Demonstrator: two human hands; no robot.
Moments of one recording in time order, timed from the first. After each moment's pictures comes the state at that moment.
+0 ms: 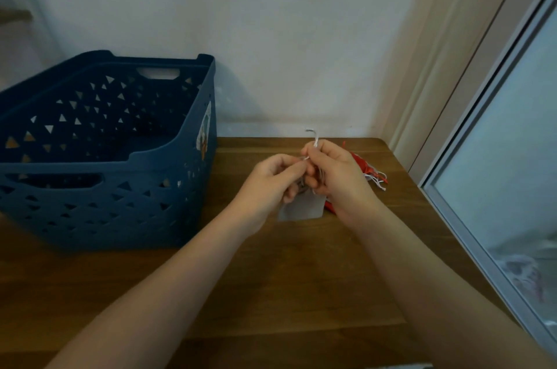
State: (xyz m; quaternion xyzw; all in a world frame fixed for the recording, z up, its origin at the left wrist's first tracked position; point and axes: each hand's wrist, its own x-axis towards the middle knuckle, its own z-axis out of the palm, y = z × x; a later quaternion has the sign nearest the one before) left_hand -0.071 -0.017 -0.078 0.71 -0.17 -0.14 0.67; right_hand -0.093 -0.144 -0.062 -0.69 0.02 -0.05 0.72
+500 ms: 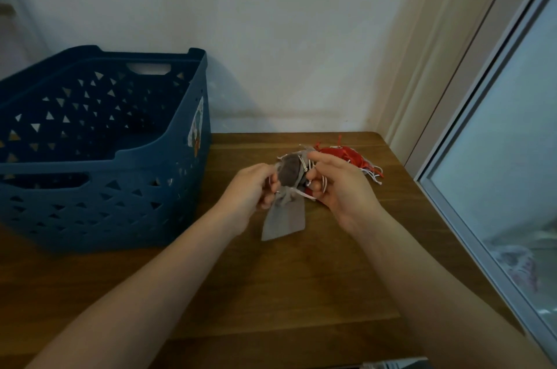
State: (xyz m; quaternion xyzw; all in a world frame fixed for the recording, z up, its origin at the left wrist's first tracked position) left_hand -0.057 -0.013 -0.096 0.72 -0.04 -0.19 0.67; right_hand -0.096 -0.160 -0.083 -0.60 0.15 -0.03 0.79
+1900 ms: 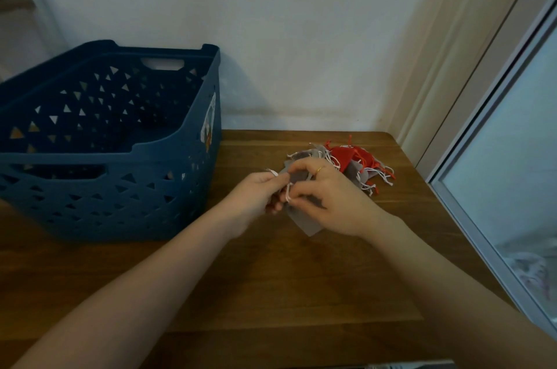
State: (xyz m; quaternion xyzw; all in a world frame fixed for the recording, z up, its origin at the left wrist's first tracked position) left_hand -0.055 0.004 -0.109 0.72 -0.10 -0.24 0.64; right_hand -0.092 -0.163 -0.093 -0.94 -0.27 -0.08 0.19
